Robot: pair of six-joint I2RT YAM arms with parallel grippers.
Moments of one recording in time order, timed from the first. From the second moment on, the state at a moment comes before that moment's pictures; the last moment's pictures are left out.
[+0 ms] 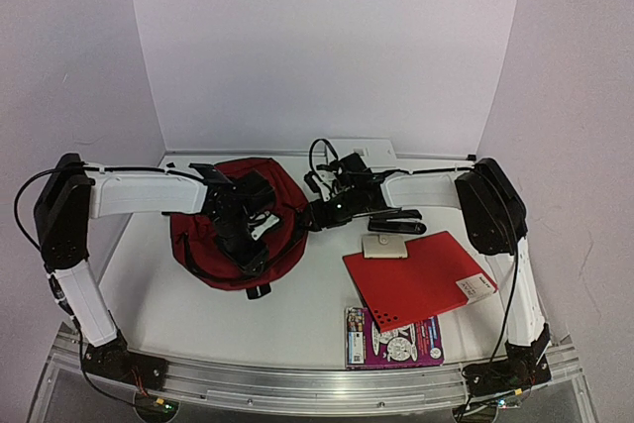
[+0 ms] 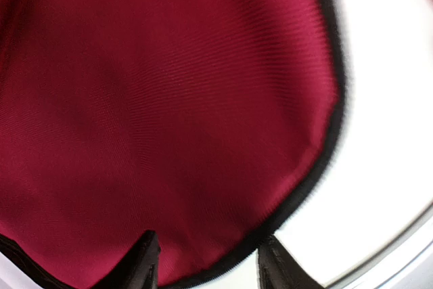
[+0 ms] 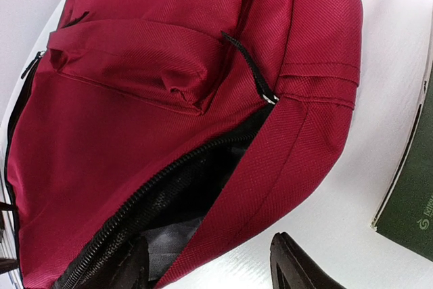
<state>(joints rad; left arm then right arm) -0.83 1.78 1.27 -0.88 0.01 -0.12 0.70 2.30 1.71 -0.26 -0.39 0.23</state>
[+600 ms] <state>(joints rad) -0.90 1.77 1.34 -0.81 0.22 -0.16 0.70 2.34 1.76 -0.26 -0.39 0.23</state>
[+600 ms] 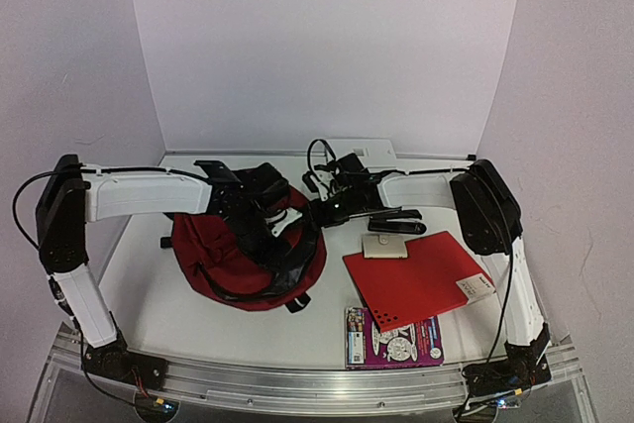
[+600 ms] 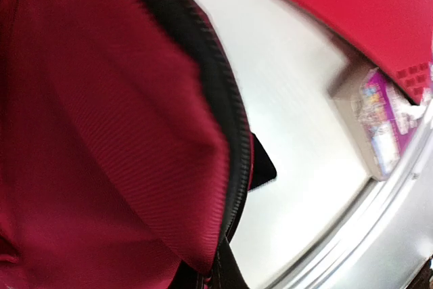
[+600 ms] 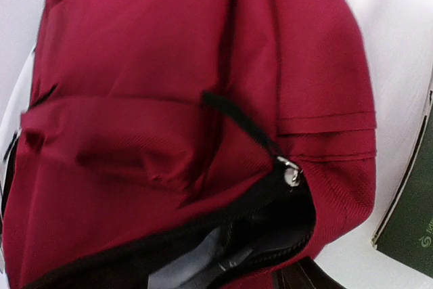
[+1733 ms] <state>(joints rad) -0.32 1.89 1.32 -0.78 0.05 -0.37 0.81 2.13 1.50 -0.26 -0.37 0.16</state>
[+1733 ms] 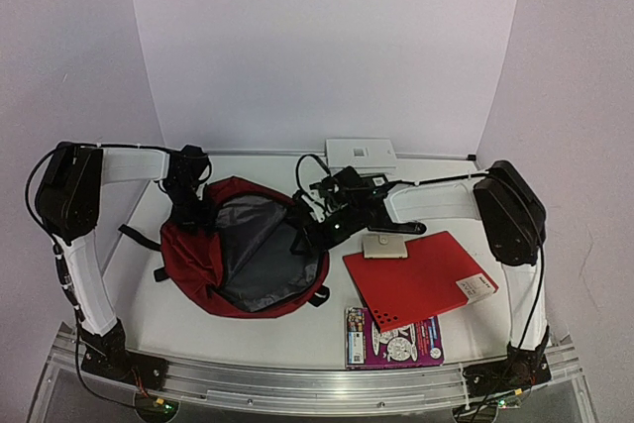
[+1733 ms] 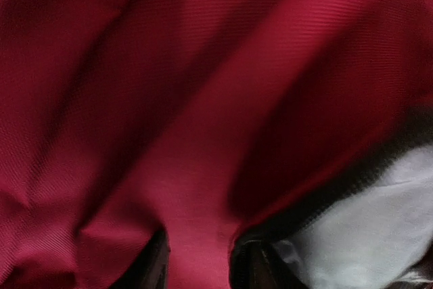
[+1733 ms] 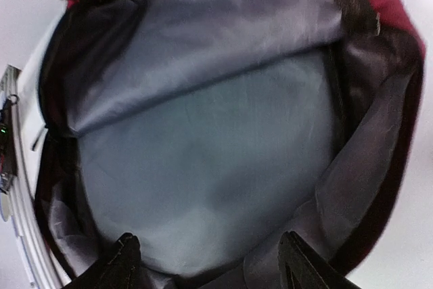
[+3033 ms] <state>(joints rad) -0.45 1.59 1.08 -0.82 0.04 -0.52 0.79 2.24 1.58 -0.30 -0.28 0.08</state>
